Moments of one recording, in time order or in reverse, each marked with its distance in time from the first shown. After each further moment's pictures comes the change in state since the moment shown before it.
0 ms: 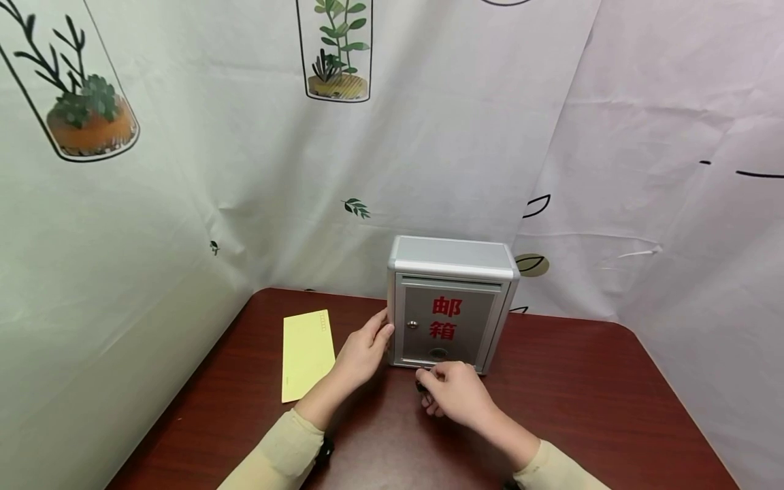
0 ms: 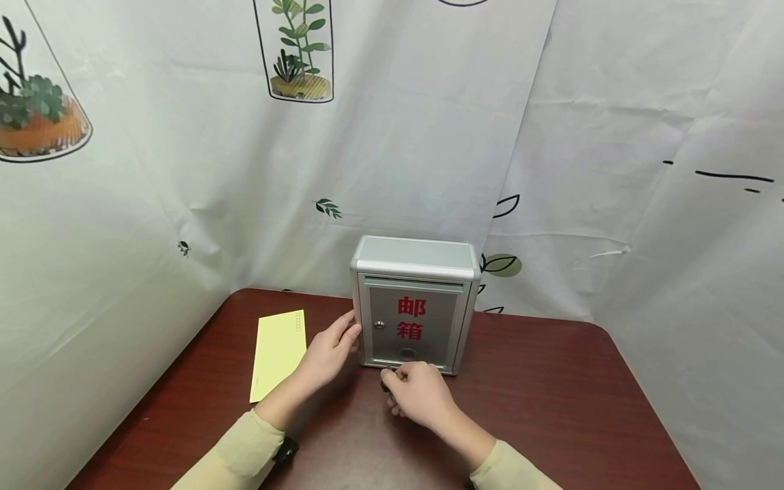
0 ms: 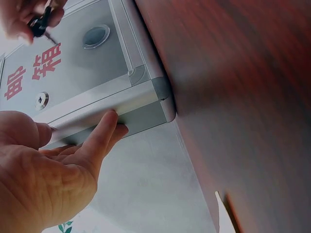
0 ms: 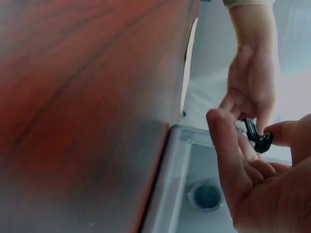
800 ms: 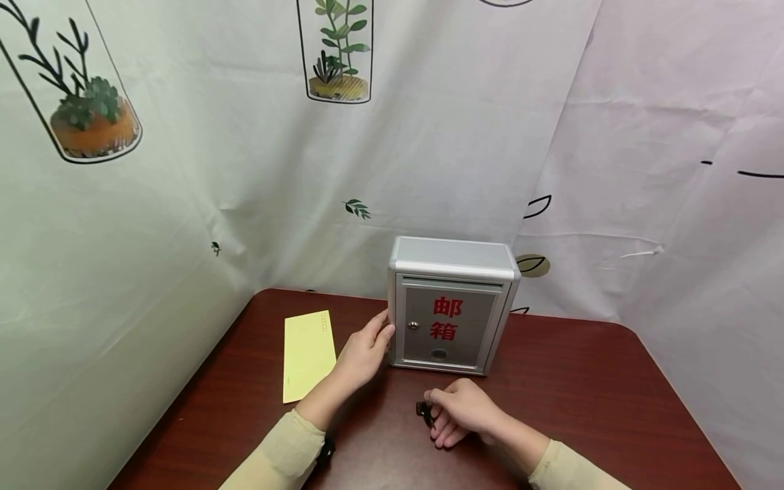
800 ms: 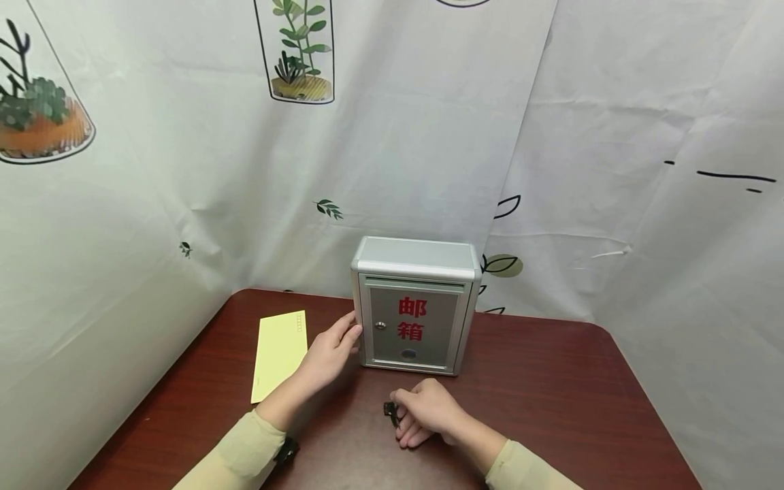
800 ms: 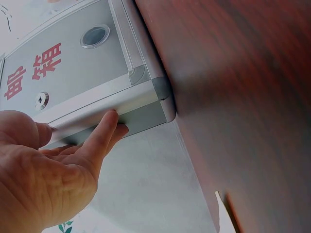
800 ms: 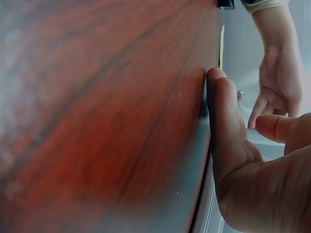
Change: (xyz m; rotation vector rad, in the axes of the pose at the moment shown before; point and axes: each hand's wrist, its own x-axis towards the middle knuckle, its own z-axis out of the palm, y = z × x) left_hand -0.001 0.001 -0.001 -0.015 -0.012 -0.012; right_hand -0.011 0.032 -0.003 0.370 -0.285 0.322
